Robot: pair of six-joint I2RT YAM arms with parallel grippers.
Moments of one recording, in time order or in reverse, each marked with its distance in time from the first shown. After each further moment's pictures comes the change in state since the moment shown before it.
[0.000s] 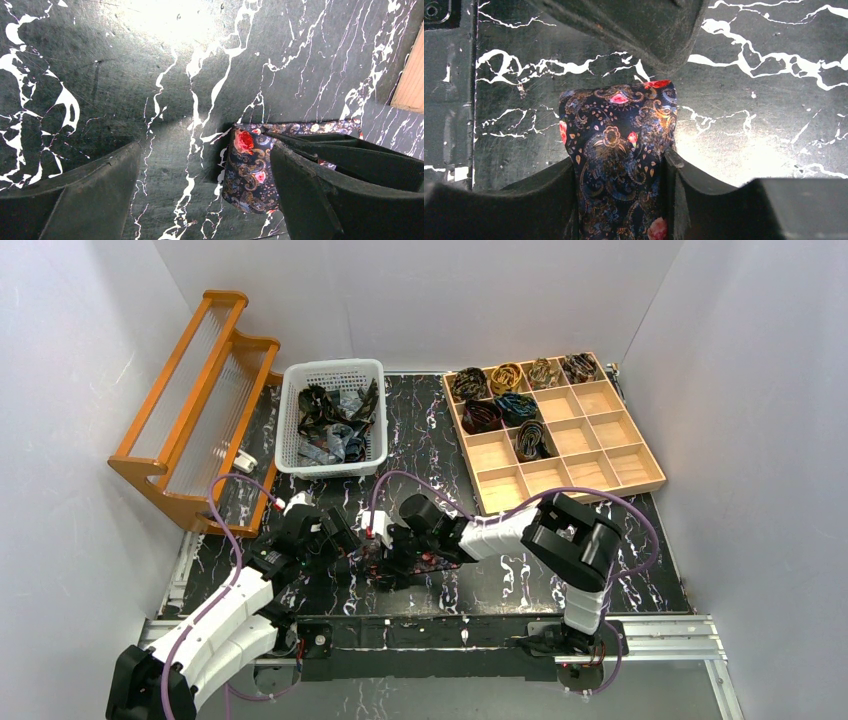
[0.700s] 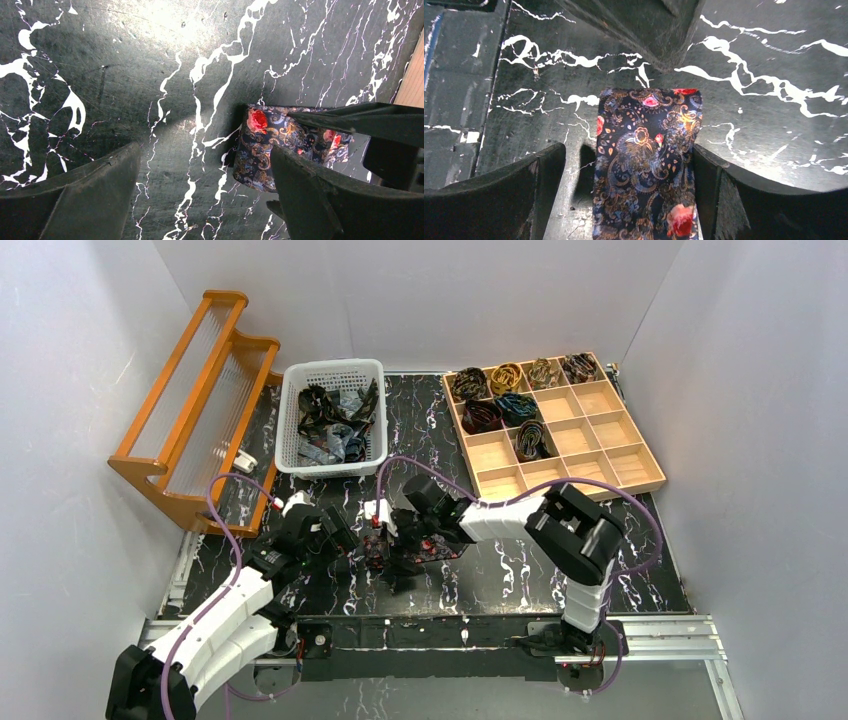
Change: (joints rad) left arm -0.003 0.002 0.002 0.005 -0.026 -0.008; right arm -0.094 -0.018 0.080 -0.143 -0.224 -0.146
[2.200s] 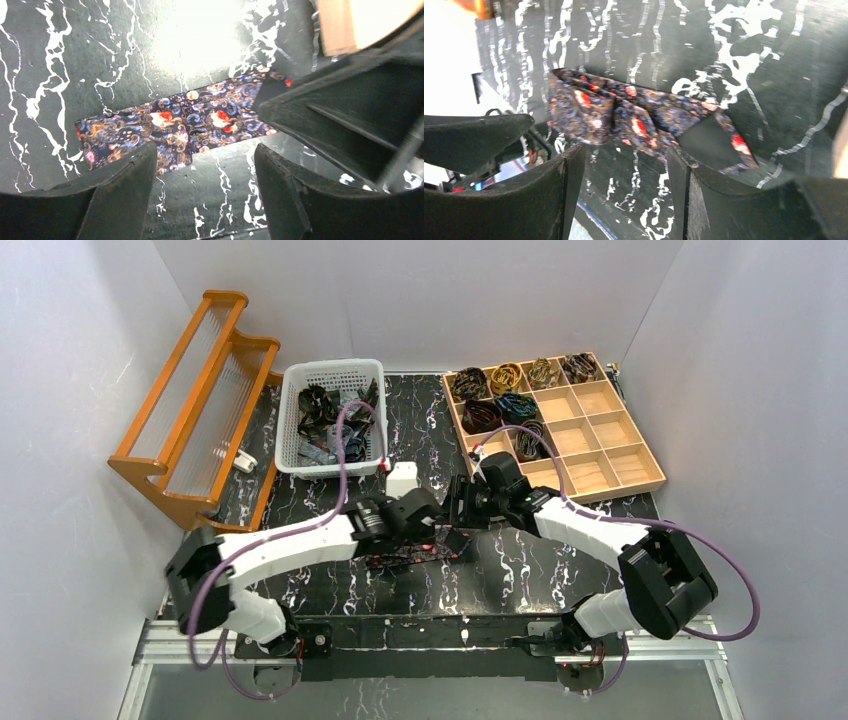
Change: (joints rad) left arm -0.627 0.711 0.679 -0.174 -0.417 -0.024; right arm -0.327 -0.435 -0.220 -0.296 0.342 1.137
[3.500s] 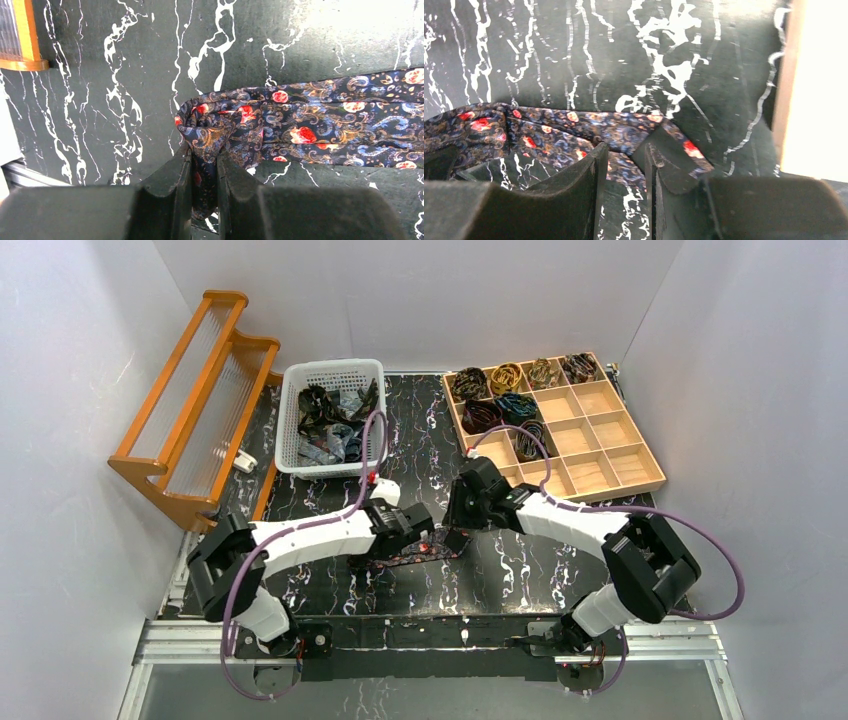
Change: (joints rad) left arm 0.046 0.025 -0.054 -0.391 -0.193 0.007; right arm 0.116 0.109 0.098 -0.103 0.293 0.010
